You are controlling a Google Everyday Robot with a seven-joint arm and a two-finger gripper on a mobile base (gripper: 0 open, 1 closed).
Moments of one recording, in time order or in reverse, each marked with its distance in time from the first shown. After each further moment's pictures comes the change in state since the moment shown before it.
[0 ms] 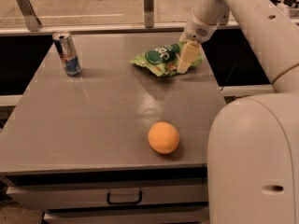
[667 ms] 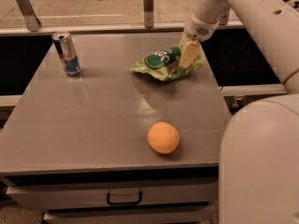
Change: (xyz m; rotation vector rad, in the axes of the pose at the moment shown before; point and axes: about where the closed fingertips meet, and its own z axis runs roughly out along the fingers) arm -0.004 0.009 -0.017 0.048 0.044 -0.056
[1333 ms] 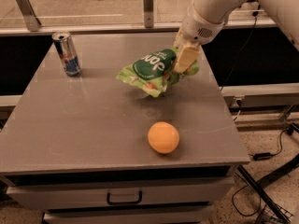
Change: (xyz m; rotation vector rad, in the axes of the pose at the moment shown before) arm -0.045 0.077 -0.050 -0.008 -0.096 -0.081
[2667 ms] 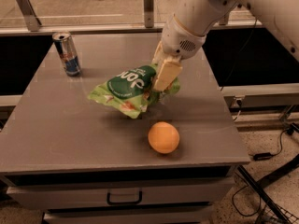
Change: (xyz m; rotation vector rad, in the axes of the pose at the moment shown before) arm -0.058 0.071 0.009 -0.153 -0.101 -0.030
